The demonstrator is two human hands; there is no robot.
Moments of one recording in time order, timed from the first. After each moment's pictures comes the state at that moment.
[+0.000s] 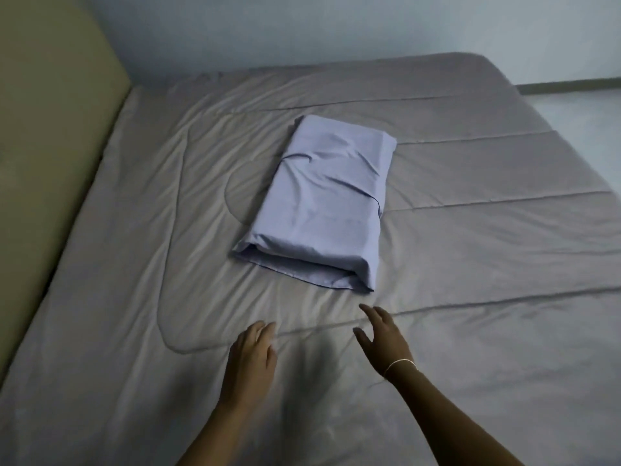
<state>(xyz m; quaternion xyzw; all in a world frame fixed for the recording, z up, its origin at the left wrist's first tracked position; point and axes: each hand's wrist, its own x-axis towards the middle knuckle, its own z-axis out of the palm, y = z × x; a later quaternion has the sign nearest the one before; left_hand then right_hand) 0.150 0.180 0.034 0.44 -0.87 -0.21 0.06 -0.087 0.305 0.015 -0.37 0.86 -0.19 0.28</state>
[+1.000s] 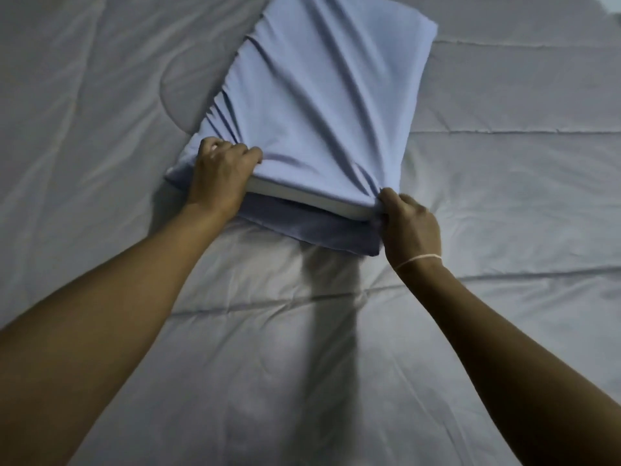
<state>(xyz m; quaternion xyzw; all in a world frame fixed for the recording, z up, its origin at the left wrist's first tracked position) -0.009 -0.027 -0.085 0.30 -0.94 0.09 0.15 -0.200 0.188 -0.101 -0.49 0.85 -0.18 -0.07</state>
